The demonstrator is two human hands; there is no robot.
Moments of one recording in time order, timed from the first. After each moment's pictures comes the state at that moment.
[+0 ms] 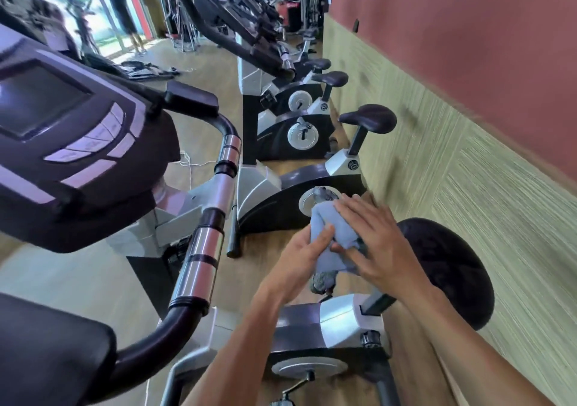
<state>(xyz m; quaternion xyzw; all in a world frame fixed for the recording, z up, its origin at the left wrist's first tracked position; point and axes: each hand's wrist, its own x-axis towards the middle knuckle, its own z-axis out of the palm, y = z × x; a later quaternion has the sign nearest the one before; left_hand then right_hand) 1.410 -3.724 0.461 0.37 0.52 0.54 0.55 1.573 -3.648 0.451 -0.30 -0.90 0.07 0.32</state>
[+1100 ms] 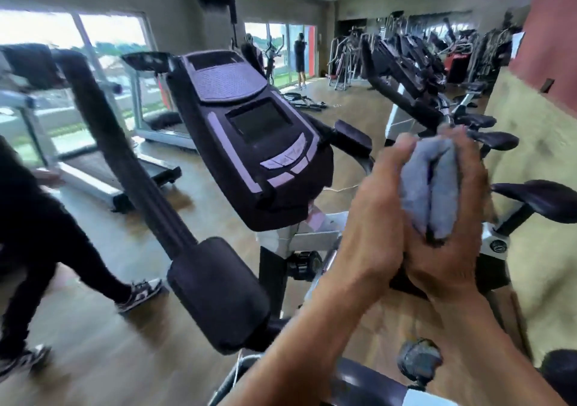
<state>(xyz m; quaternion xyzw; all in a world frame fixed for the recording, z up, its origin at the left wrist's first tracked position) 1.392 -3.805 0.656 0.36 0.46 0.75 0.30 1.431 -3.712 0.601 -0.04 -0.72 0.28 0.63</state>
